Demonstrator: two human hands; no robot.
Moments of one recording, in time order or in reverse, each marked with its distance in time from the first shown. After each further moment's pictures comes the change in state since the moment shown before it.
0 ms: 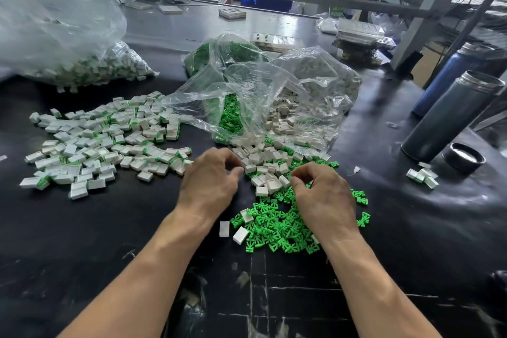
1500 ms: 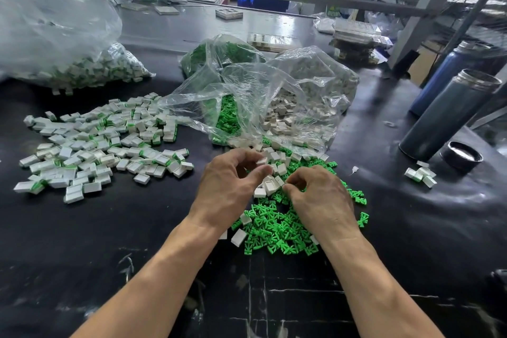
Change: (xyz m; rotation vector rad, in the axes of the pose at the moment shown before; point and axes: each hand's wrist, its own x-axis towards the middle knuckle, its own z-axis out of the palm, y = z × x) left_hand -0.016 0.023 0.006 -0.490 -0.074 0.031; right_hand 0.002 -0.002 -0.003 -0.150 -0.102 -0.067
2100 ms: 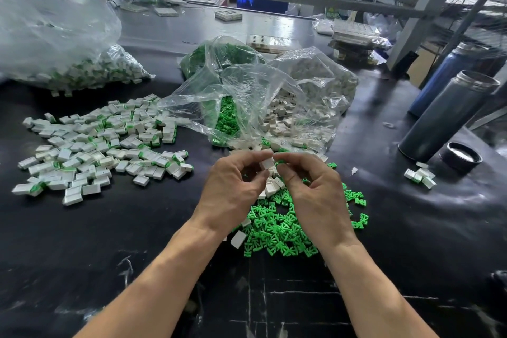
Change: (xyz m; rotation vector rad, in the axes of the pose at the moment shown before) left_hand -0.003 0.007 0.002 -0.067 -0.067 0.068; right_hand -0.011 -0.011 -0.001 0.887 0.055 -0.158
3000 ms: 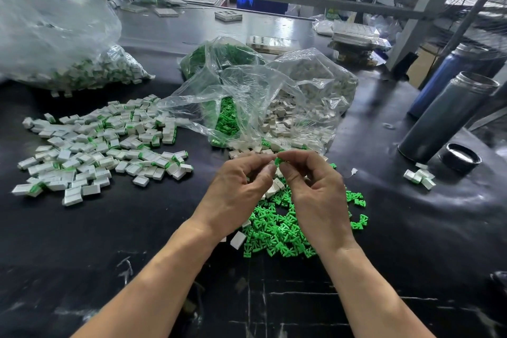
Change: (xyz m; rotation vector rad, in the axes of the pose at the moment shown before) left_hand 0.001 0.003 -0.001 -0.032 -0.137 0.046; right_hand -0.002 -0.001 0.005 0.070 0.073 -0.064
